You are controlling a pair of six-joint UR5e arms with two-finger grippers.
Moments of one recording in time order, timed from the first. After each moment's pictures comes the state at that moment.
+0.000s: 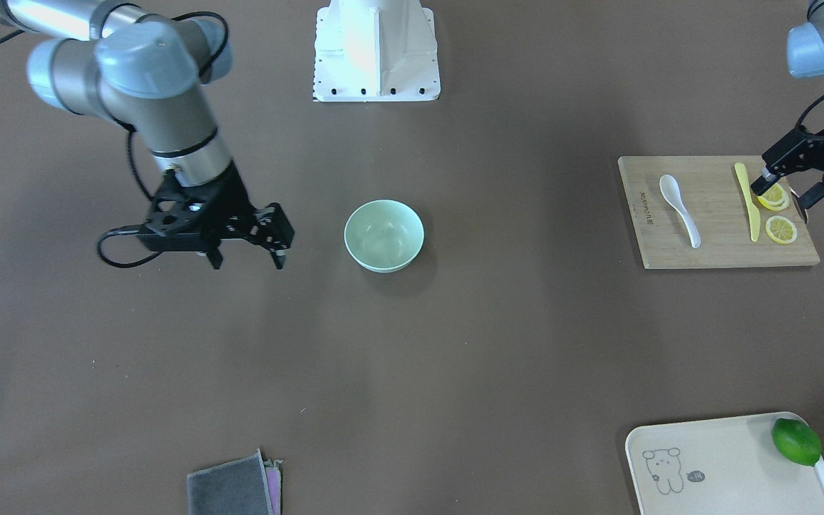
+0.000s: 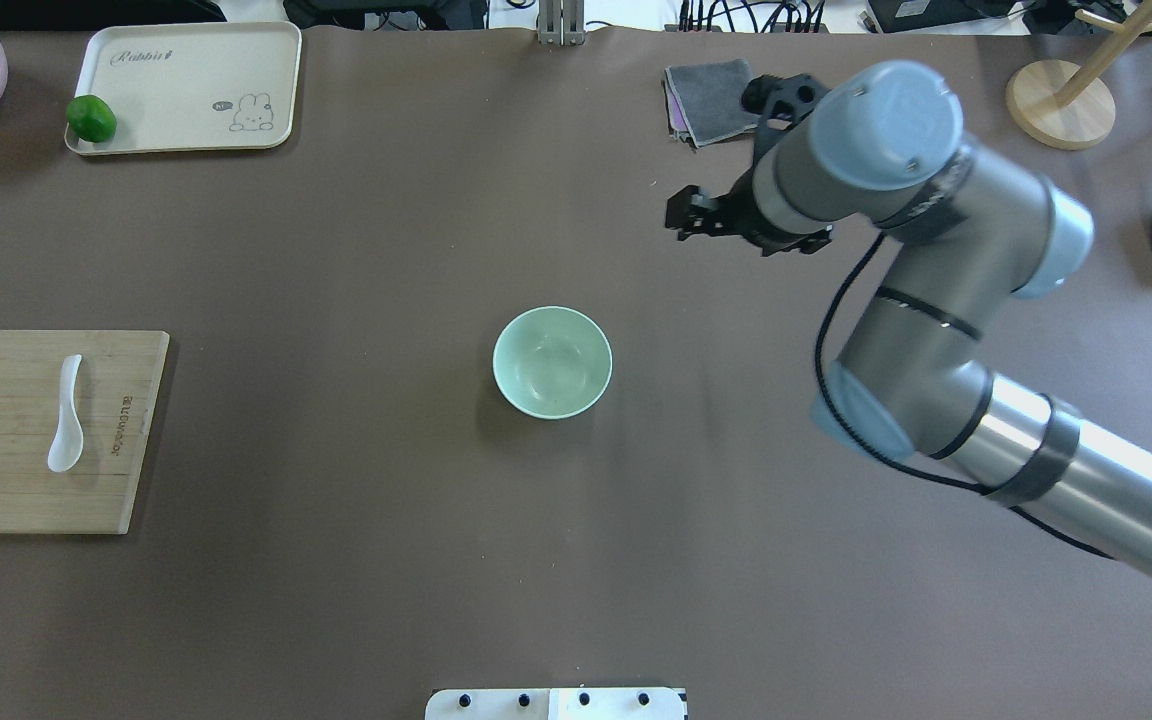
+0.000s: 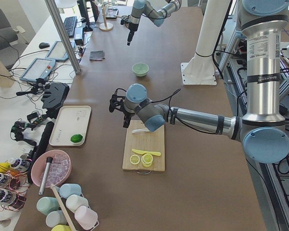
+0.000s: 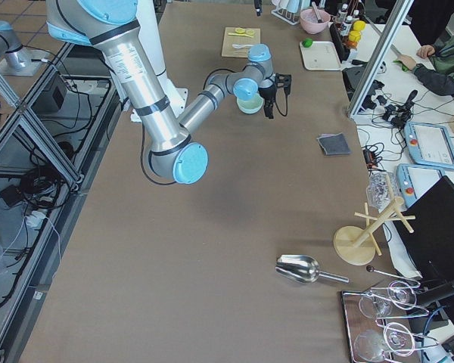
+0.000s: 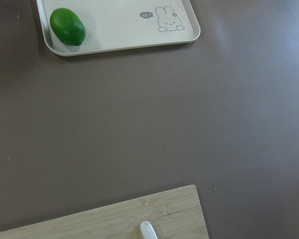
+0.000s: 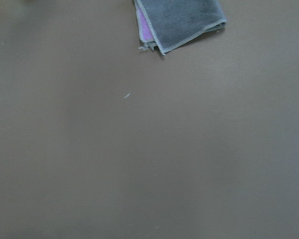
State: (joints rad) left arm -1.19 -1.48 -1.80 -2.29 -2.31 -0.83; right arm 0.81 -1.09 1.79 -1.38 1.94 1.13
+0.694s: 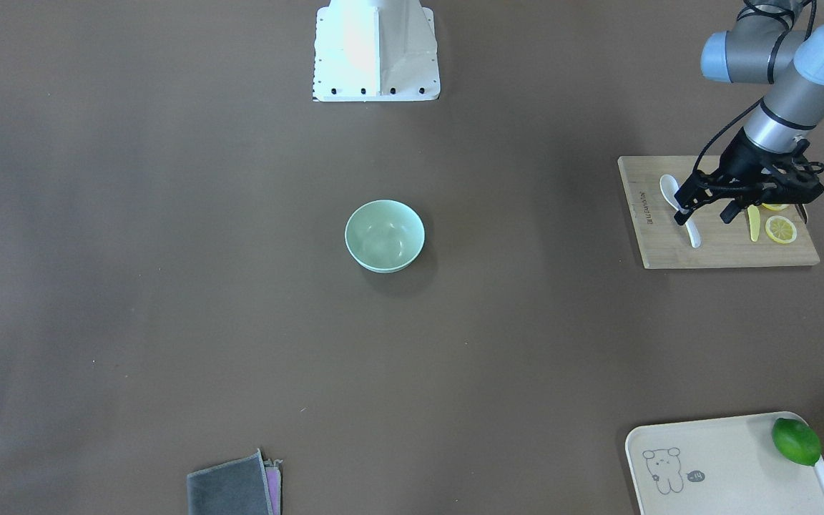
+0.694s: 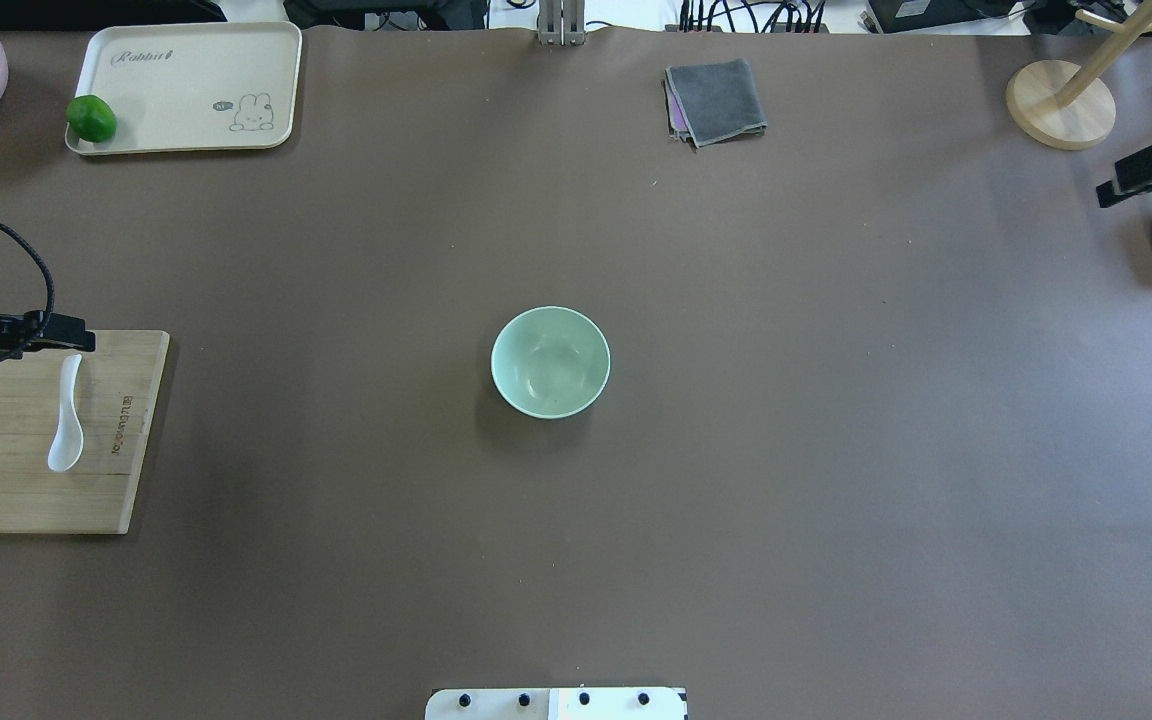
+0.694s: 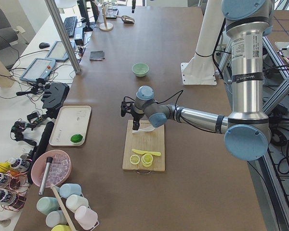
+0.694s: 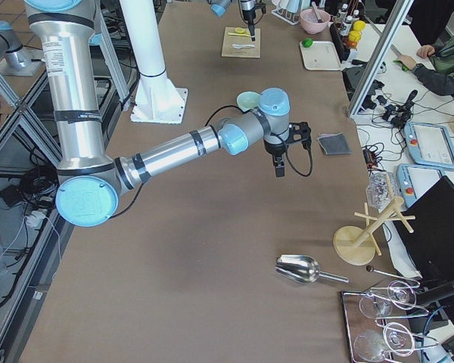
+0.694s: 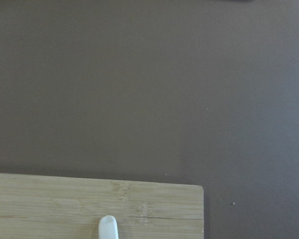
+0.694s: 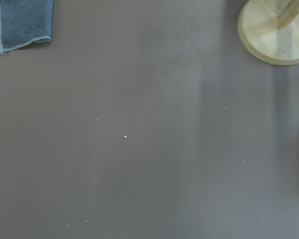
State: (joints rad) left arm -0.91 -1.47 -1.76 -2.29 -2.00 -1.04; right arm 1.32 -1.50 1.87 -1.39 2.33 0.48
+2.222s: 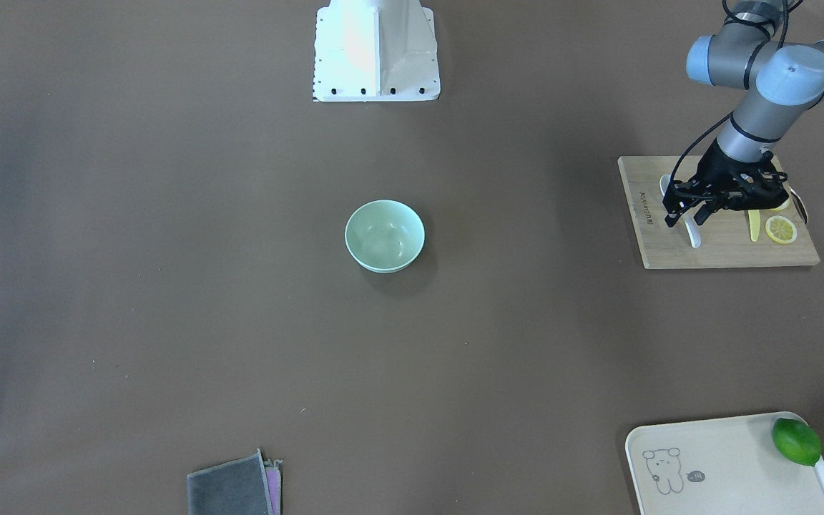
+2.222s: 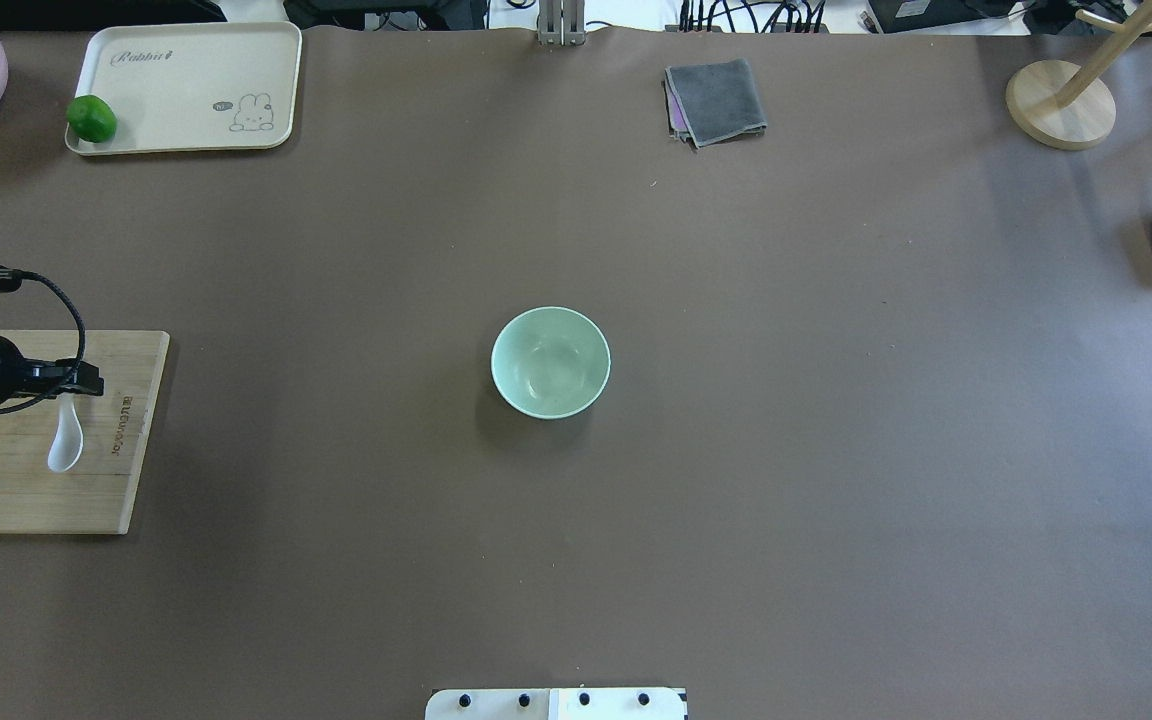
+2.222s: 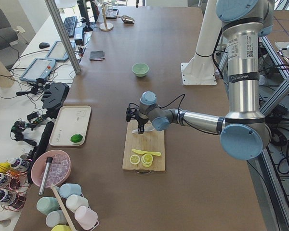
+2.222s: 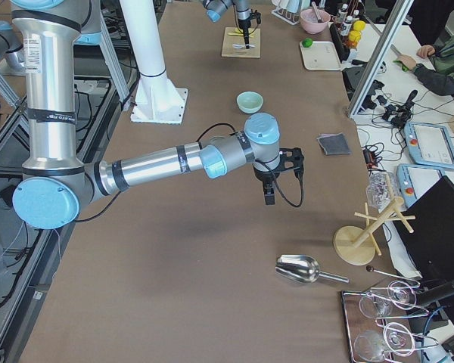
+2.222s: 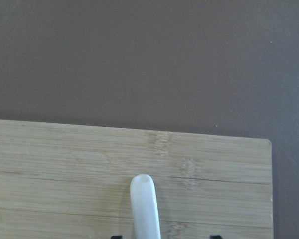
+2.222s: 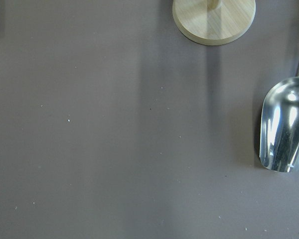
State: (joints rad) left arm -0.82 -1.46 -1.72 -2.30 -1.96 -1.06; right arm 1.40 -1.60 1.86 -1.37 2.35 0.41
